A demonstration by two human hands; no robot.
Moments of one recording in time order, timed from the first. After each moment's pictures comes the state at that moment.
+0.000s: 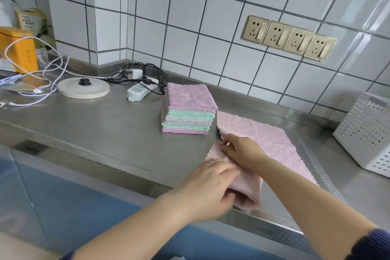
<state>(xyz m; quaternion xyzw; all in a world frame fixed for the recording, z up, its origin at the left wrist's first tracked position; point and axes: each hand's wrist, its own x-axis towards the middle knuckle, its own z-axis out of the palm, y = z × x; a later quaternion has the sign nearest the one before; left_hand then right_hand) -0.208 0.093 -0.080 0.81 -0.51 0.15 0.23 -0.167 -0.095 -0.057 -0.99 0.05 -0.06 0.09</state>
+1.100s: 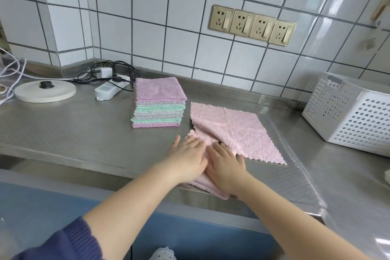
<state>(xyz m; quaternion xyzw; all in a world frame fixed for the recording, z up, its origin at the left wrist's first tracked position) -0.183 0.047 -0.069 0.90 -0.41 -0.03 0.11 -0.250 -0.074 -0.079 -0.99 0.12 -0.02 0.09</state>
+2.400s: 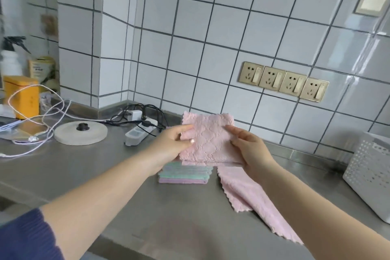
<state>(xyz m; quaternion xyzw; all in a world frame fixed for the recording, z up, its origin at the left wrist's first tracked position) -0.057 0.121 0.009 0.72 -0.25 -0.05 0.65 -0.126 -0.072 0.037 -0.74 0.08 -0.18 0.65</state>
